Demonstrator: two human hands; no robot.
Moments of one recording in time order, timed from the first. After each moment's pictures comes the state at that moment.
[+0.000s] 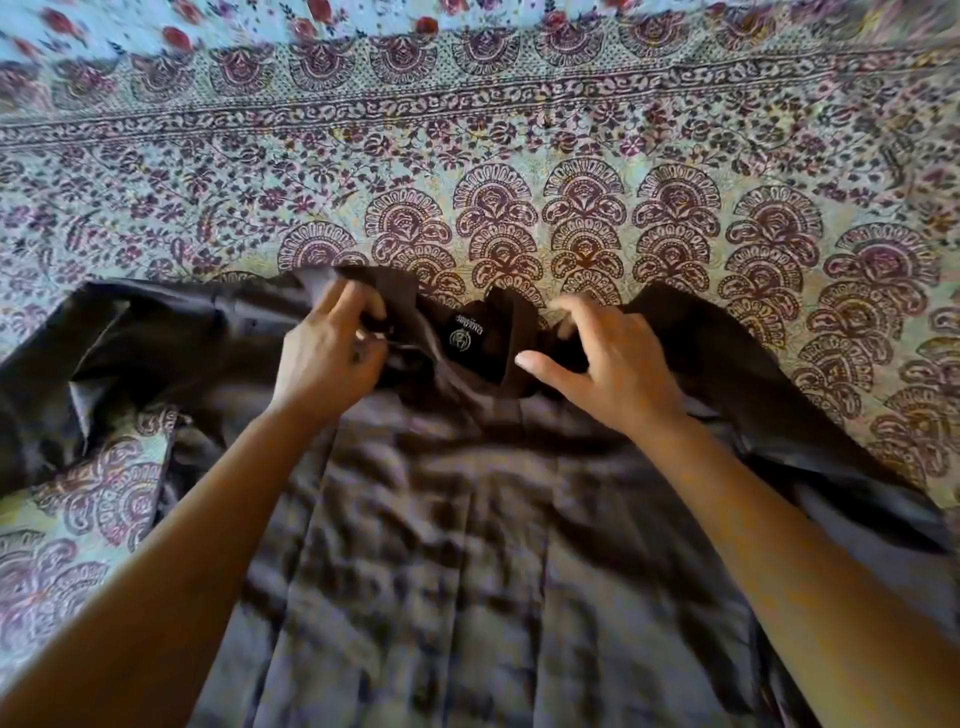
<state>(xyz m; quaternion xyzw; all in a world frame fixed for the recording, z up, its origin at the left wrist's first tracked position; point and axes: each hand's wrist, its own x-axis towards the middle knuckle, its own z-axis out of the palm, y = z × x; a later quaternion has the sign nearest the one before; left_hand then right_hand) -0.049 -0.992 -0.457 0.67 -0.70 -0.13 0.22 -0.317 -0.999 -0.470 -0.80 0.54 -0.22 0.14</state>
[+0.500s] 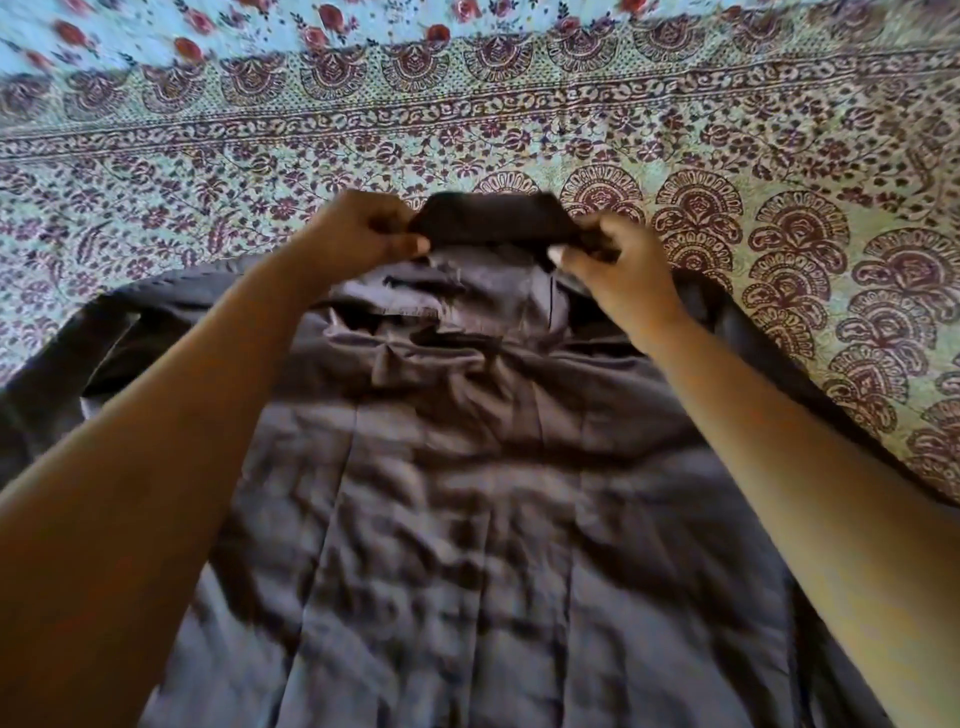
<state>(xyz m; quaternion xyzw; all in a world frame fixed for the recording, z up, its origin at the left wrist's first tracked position) -0.036 -1.098 -0.421 0.62 -0.66 -0.38 0.20 -0.296 -1.076 -0.459 -0.59 0.55 -0.42 0.41</state>
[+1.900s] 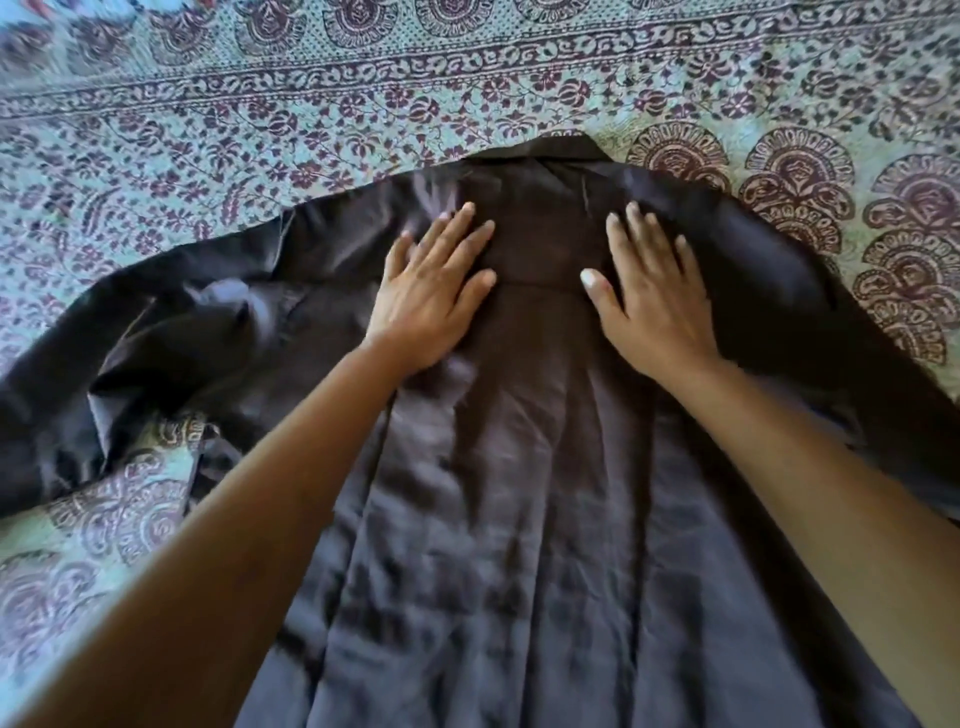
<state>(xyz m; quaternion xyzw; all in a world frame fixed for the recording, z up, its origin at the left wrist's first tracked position) -0.047 -1.067 -0.515 0.61 -0.78 -0.10 0.09 -0.281 -1.073 -0.528 -0.77 0.62 -0.12 0.07</state>
